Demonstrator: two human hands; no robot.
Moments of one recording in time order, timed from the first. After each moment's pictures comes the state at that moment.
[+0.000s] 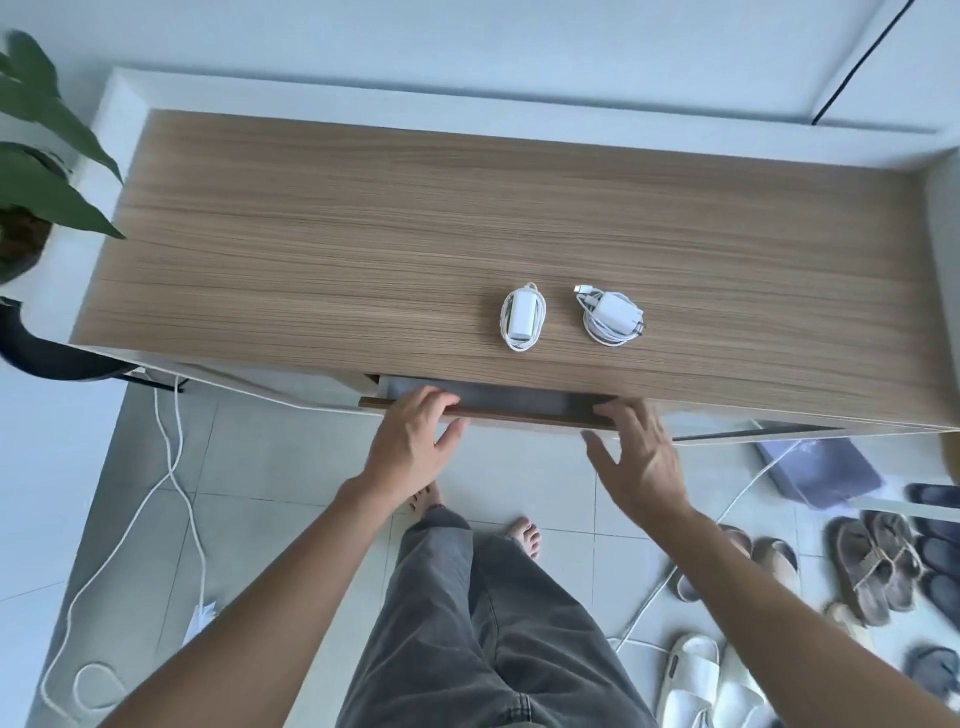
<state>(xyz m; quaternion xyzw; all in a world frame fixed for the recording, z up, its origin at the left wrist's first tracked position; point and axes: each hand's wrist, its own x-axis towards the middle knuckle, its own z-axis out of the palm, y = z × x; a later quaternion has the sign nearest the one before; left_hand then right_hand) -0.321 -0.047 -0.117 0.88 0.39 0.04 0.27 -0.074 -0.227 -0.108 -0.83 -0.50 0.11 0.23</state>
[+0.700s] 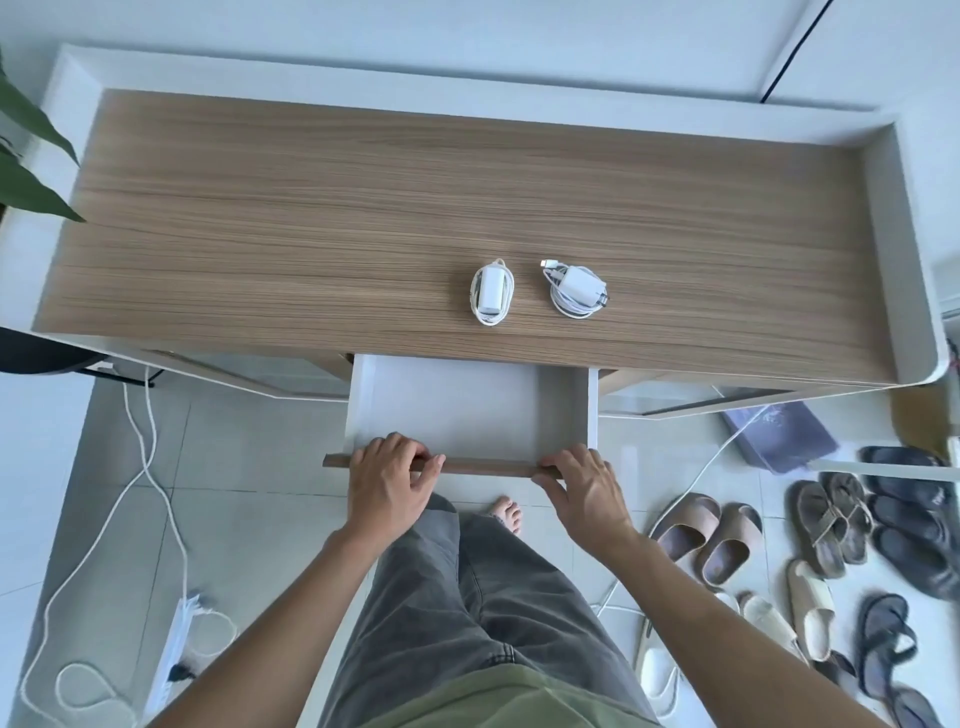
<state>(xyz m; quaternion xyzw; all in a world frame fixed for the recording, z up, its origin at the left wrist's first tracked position) -0.361 -0.123 -0.140 0.86 0.46 -0.03 0.22 -0.130 -0.285 -0.124 -0.84 -0.46 0.25 0.12</state>
